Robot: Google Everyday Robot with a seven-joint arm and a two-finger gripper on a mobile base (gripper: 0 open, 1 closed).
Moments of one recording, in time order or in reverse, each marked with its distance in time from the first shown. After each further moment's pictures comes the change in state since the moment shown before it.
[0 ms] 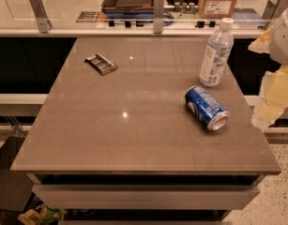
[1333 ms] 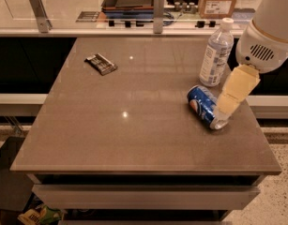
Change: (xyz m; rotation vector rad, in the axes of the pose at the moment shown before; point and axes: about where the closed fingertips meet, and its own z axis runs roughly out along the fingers) arm -0.011 -0.011 0.048 -0.107 0.098 0.354
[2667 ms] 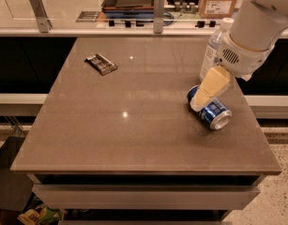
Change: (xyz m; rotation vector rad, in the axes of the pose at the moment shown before) arm -0.018 -0.022 0.044 0.019 0.054 0.355
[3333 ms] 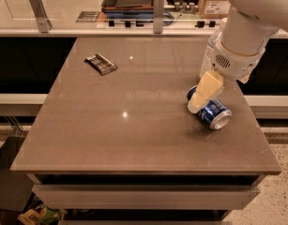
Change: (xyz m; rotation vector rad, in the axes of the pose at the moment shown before) arm -0.005 -0.004 0.017 0.031 0.039 0.025
